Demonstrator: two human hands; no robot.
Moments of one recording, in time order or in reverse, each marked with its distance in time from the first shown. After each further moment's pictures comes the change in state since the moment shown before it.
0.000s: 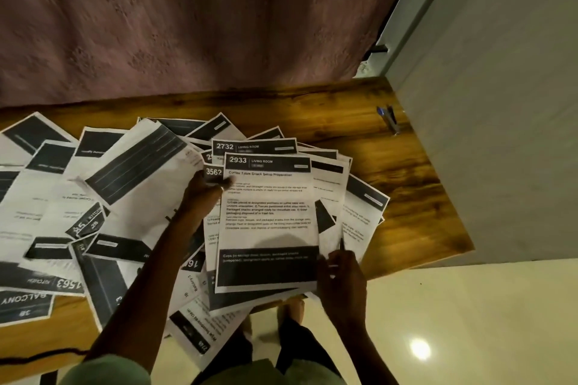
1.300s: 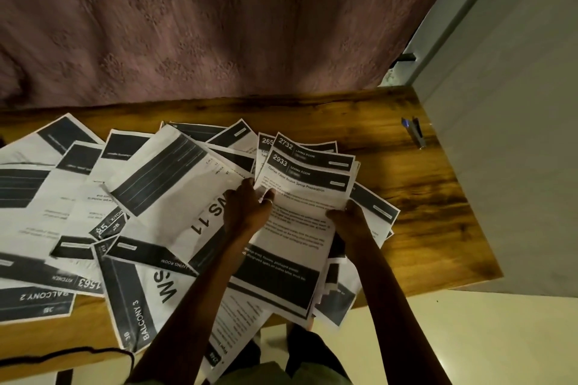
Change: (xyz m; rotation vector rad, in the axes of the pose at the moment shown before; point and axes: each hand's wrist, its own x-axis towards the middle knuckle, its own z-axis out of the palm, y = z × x) left_hand -0.039 0.034 0.047 0.425 0.113 0.016; right_hand 0.135 -0.054 0.028 0.453 -0.385 0.259
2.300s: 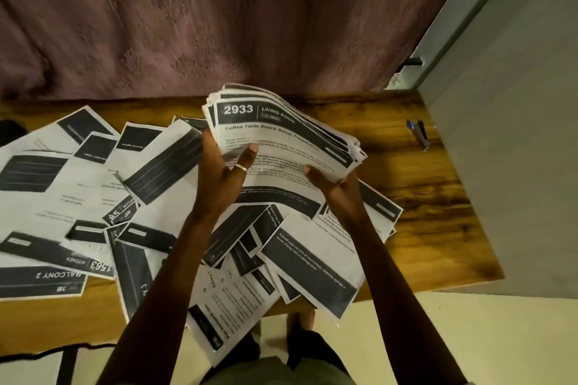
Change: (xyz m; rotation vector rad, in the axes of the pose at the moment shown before) left_hand -0.044 0.020 -0.095 -0.696 0.239 0.473; right_hand -0.052 -0.080 0.025 0.146 -0.287 -0.492
